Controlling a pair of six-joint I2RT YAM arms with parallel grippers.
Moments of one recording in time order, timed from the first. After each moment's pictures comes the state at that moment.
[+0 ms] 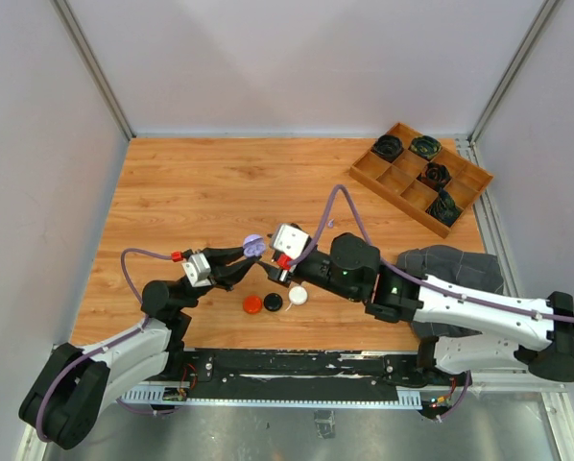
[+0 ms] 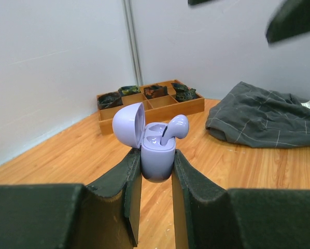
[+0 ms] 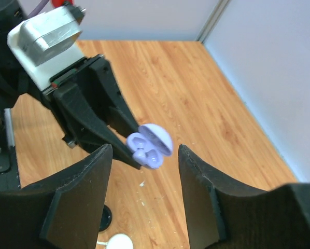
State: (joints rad) left arm -0.45 0.88 0.01 1.33 0.56 -0.12; right arm 1.28 1.17 1.02 0.04 0.17 -0.32
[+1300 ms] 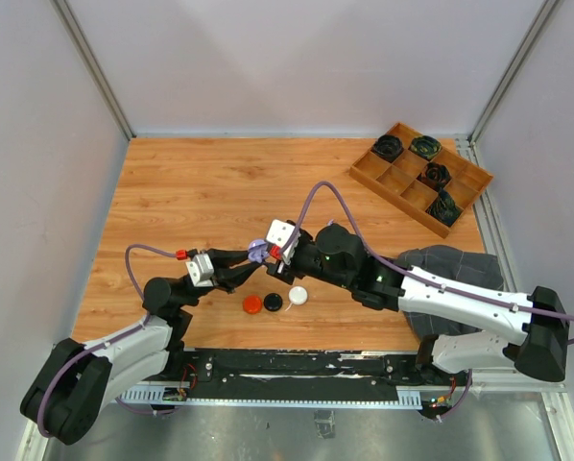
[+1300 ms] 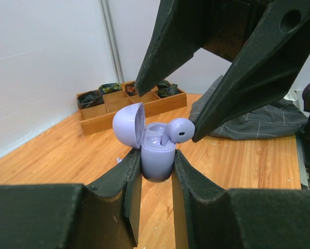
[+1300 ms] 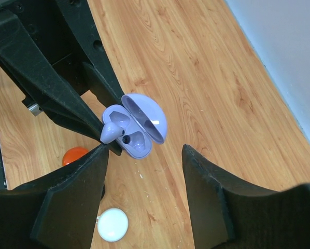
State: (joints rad) left arm -0.45 0.91 0.02 1.33 0.65 -0.13; right arm 1.15 1.22 0.97 0.00 0.06 -0.32
